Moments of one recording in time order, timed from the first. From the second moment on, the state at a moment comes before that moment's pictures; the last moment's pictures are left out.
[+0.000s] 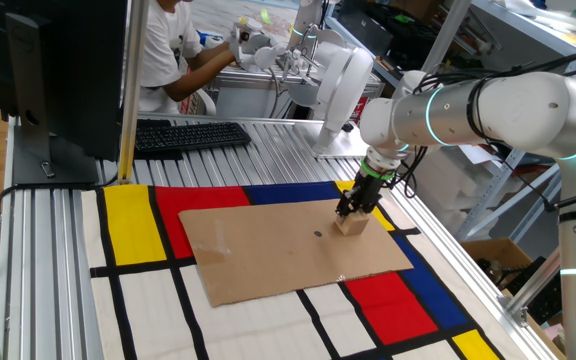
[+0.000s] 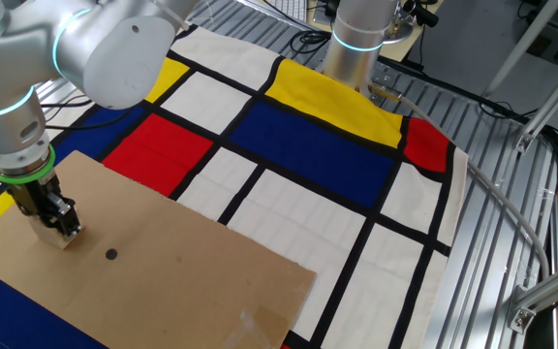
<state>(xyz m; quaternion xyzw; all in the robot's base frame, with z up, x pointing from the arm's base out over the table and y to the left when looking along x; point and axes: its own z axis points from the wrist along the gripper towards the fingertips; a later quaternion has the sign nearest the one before) 0.729 -0.262 0.021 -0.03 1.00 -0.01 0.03</state>
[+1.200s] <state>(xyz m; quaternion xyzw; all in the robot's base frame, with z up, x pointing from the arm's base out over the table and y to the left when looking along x) 0.729 -0.248 0.022 -0.02 1.00 0.00 0.03</state>
